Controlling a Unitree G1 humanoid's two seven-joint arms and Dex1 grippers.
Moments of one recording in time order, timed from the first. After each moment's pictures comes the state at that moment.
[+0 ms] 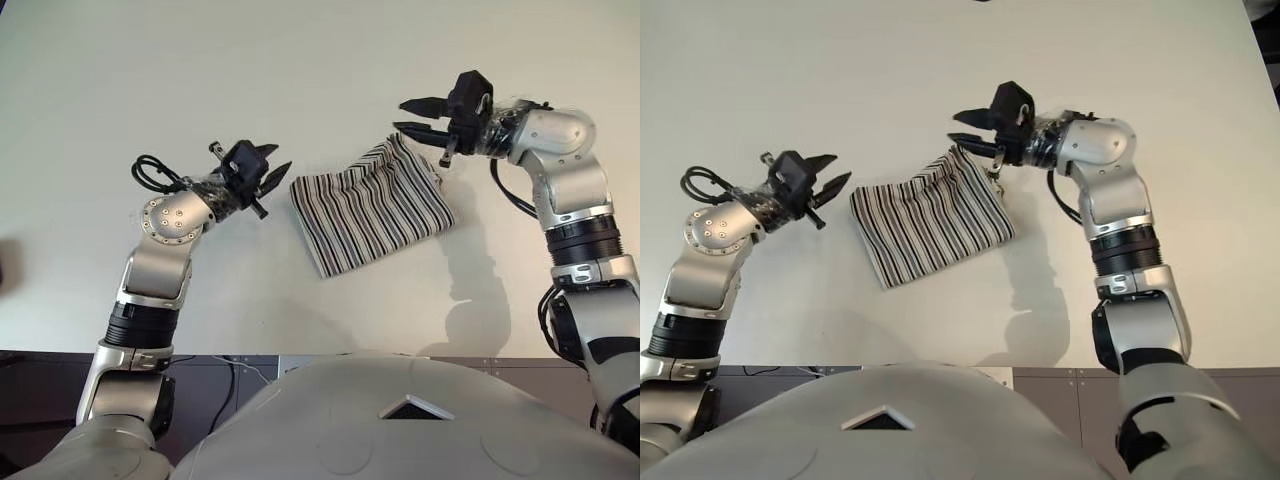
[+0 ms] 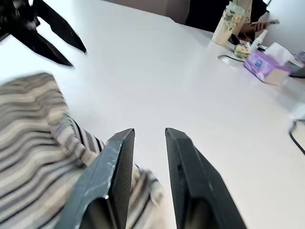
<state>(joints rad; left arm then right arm) 0.00 0.58 -0.15 -0.09 -0.04 0.14 -0.60 -0.47 -0.42 0.25 0.27 0.23 0.01 1.06</state>
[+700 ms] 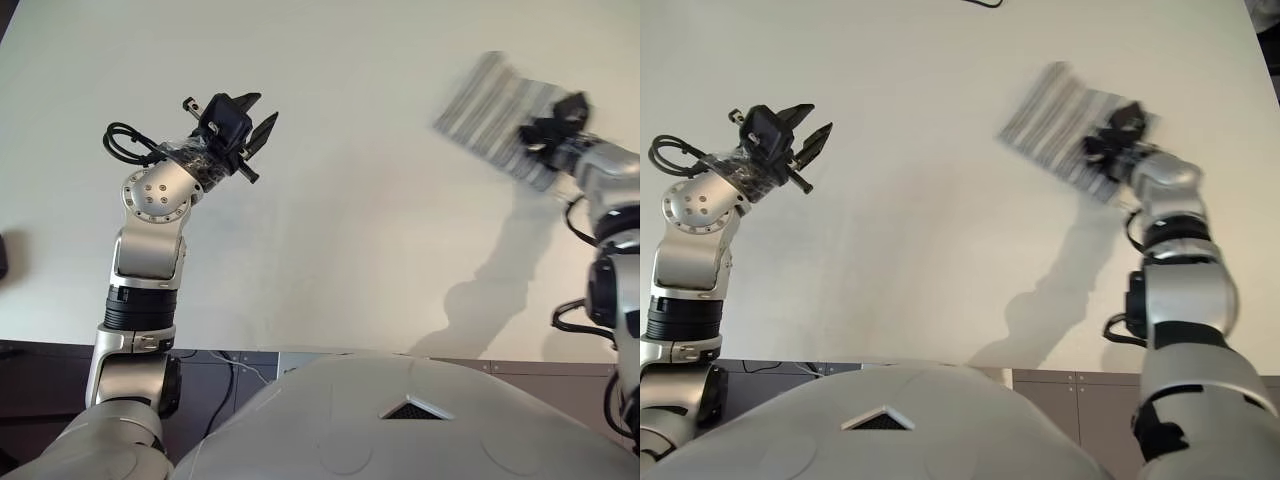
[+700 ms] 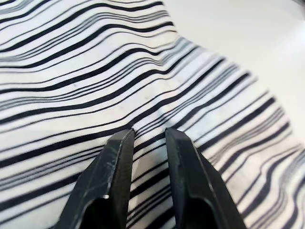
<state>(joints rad) -0.09 0.53 -0.06 -0.09 -0.03 0.10 -0.53 -0.61 -0.65 0.02 1.30 0.14 -0.10 0.43</state>
